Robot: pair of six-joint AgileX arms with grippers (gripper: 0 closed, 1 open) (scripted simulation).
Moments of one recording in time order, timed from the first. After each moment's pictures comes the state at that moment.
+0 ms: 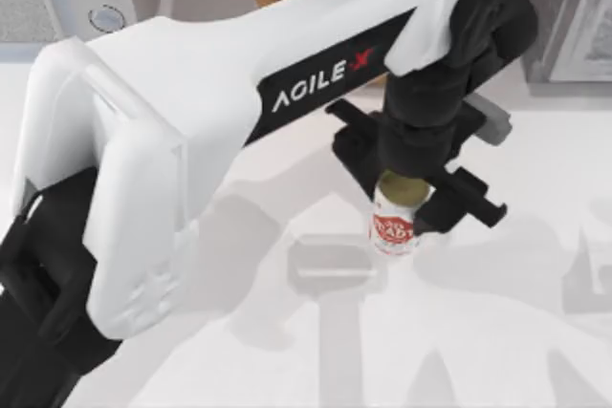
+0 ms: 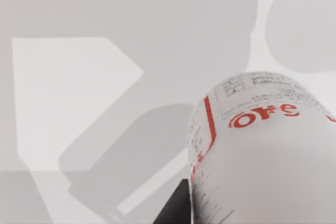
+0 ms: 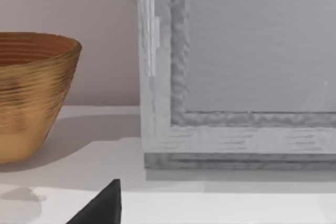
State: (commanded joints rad) left arm -0.87 2.42 2.26 -1.41 0.00 -0.05; right arm 0.00 0.00 0.00 0.00 0.00 0.00
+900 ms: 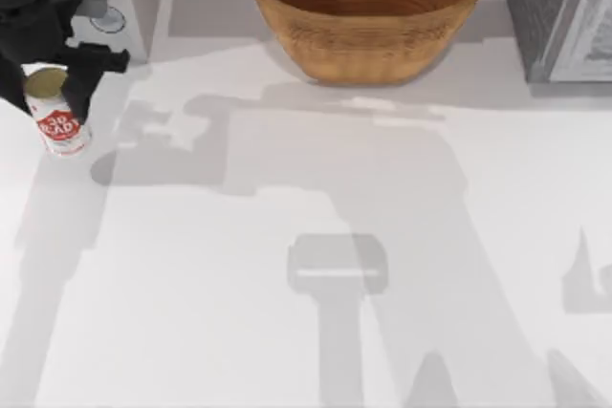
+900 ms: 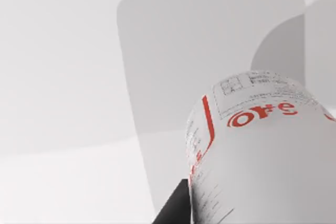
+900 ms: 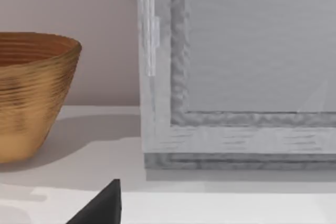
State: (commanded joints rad) left arm -0.07 2.27 2.02 -1.35 0.00 0.13; right arm 0.00 0.00 0.00 0.00 0.00 0.00
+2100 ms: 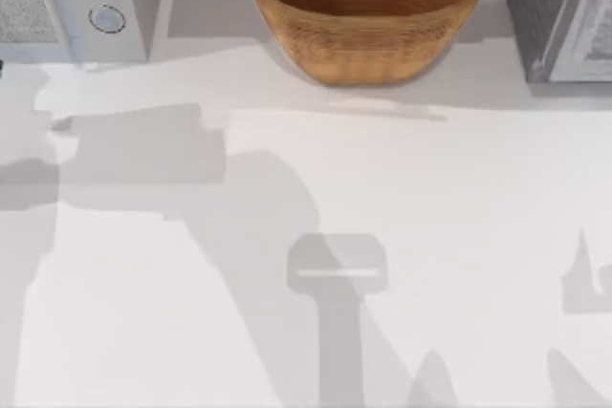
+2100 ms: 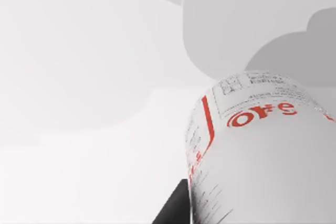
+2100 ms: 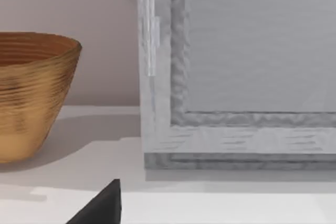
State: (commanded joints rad) left arm 0.20 2.19 1.88 -1.26 -0.01 0.23; right arm 0.00 0.00 0.00 0.00 0.00 0.00
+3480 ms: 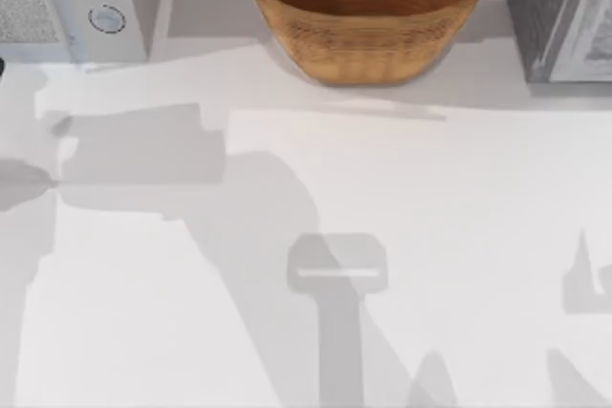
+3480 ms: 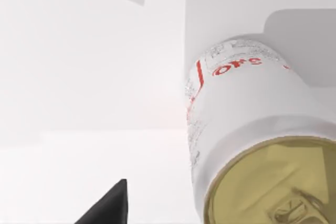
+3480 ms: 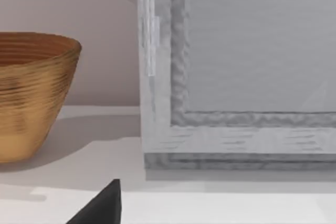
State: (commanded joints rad) left arm 0.20 2.19 1.88 -1.26 -0.01 0.23; right arm 0.00 0.00 0.00 0.00 0.00 0.00
